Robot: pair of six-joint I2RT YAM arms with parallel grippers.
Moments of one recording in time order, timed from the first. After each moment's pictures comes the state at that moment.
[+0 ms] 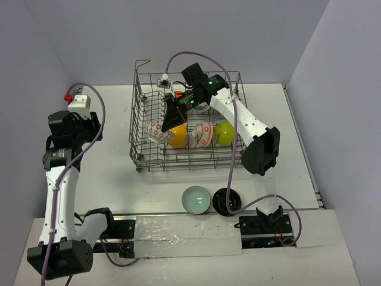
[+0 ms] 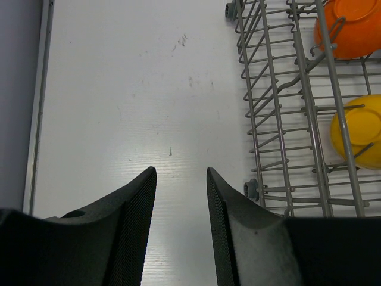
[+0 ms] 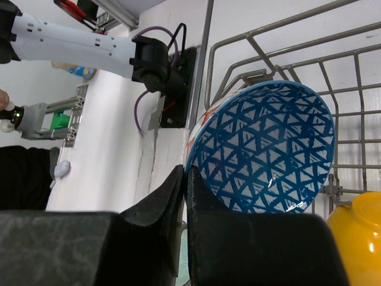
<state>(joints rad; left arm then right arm) 0.16 0.95 1.00 -0.52 0.20 0.05 0.60 2.09 2.21 -1.09 -1.19 -0.31</state>
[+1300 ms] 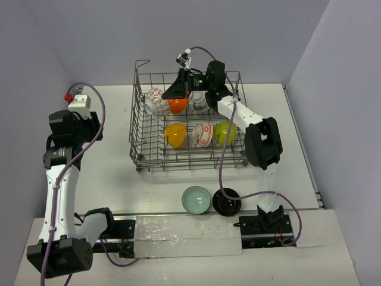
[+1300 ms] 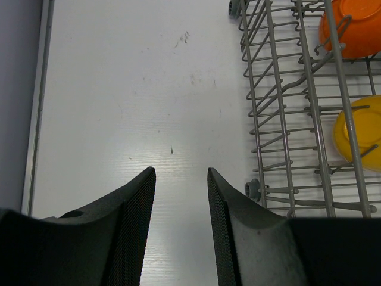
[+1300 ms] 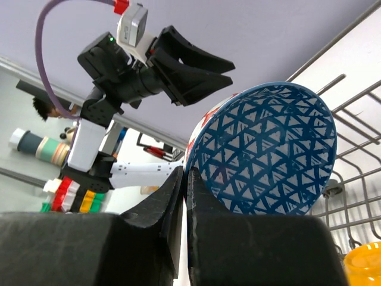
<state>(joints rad) 0.16 0.96 1.00 -0.52 0.20 0.04 0.44 2.13 1.82 0.60 -1.24 1.25</state>
